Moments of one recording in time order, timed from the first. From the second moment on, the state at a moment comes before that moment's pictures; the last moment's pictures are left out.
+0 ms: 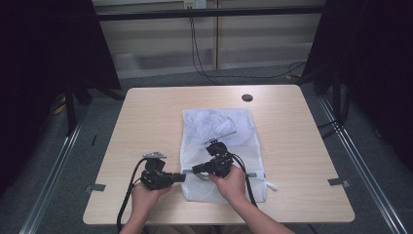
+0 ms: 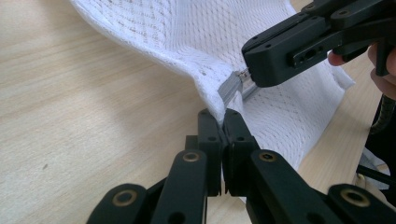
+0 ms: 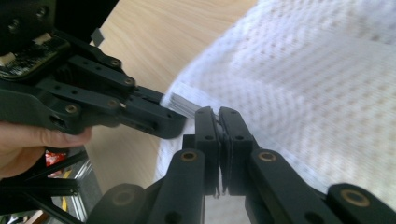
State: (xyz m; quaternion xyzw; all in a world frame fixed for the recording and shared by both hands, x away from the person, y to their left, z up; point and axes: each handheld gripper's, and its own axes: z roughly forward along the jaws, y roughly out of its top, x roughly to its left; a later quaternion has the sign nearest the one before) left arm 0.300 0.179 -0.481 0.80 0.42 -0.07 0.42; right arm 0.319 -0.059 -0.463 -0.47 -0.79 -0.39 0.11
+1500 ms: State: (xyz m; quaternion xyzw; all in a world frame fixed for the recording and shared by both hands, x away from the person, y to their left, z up) left arm 0.299 0.177 -0.480 0.80 0.42 -0.08 0.42; right arm 0.316 -0.101 -0.464 -0.48 -0.78 -0.39 0.10
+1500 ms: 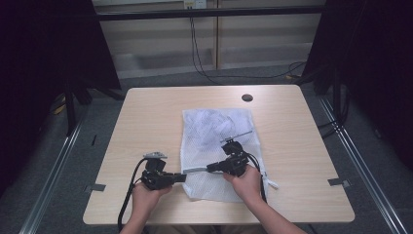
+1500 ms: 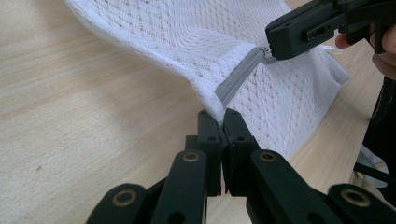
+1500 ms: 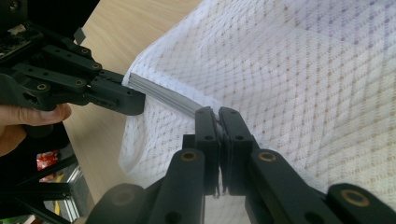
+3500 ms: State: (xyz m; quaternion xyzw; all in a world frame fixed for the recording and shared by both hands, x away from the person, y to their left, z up) left arm 0.298 0.177 -0.480 0.81 0.41 -0.08 0.41; right arm 0.313 -0.135 -0.469 -0.51 -0.76 -0.39 0.10
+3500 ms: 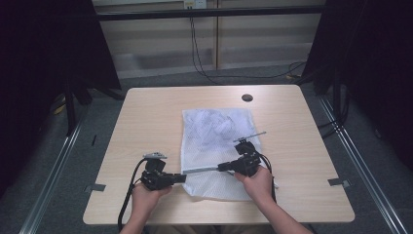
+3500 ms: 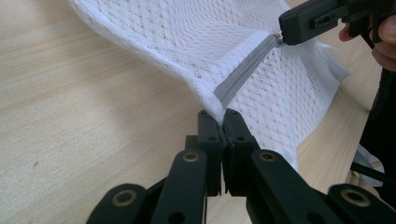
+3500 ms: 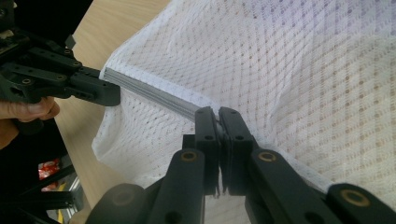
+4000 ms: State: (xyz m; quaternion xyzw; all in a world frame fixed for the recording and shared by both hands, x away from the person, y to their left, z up) left arm 0.298 0.177 -0.480 0.80 0.42 -0.08 0.42; right arm 0.312 -0.146 -0.468 -0.51 -0.76 -0.39 0.10
